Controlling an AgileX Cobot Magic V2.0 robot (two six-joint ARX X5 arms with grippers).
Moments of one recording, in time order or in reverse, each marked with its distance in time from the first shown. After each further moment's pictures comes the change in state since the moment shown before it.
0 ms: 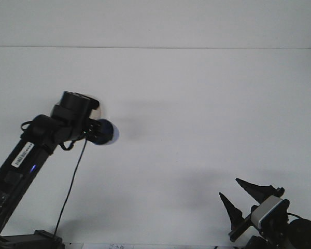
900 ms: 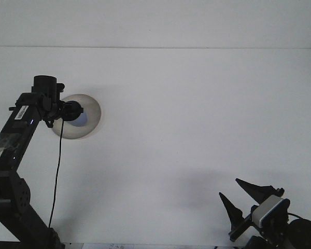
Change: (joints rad) left arm 0.353 0.384 0.055 0.194 -0.003 0.018; right arm 0.000 0.000 0.000 0.000 0.000 0.037
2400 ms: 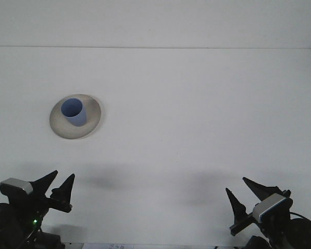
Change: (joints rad) left arm -0.221 -1.533 -0.772 -0.001 0.227 -0.274; right arm 0.000 0.000 0.000 -0.052 0.121 0.014
